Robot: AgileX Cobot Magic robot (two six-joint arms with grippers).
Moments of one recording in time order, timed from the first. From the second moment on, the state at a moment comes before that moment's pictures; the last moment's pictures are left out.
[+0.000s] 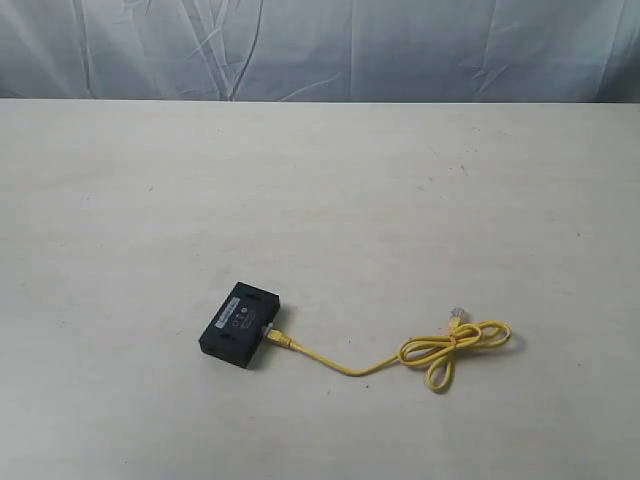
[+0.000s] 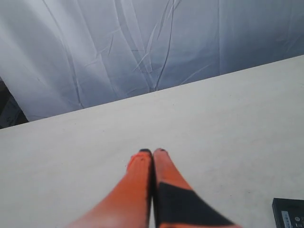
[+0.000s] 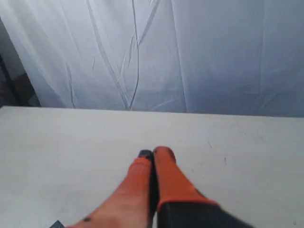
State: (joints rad) left arm -0.07 0.48 -0.54 -0.32 0.44 0.48; right arm 0.30 0.49 -0.58 0.20 0.37 -0.05
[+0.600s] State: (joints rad) left arm -0.07 0.48 -0.54 -0.32 0.44 0.48; right arm 0.07 0.19 -0.58 0.15 0.37 -0.05
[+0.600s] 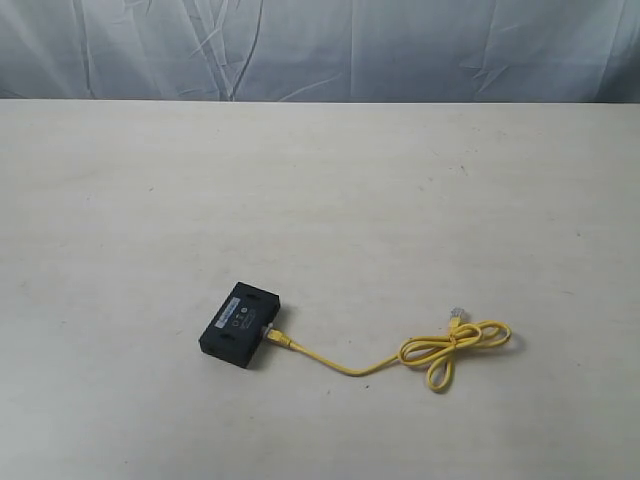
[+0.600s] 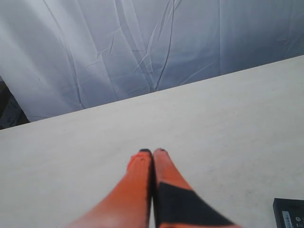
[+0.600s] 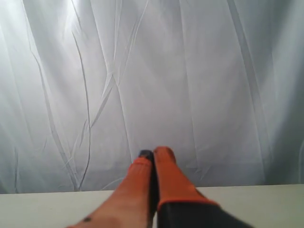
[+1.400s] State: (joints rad) left arm -0.07 0.48 -0.54 -0.32 0.44 0.48; right arm 0.14 0.01 -0.04 0.00 0.42 -0.03
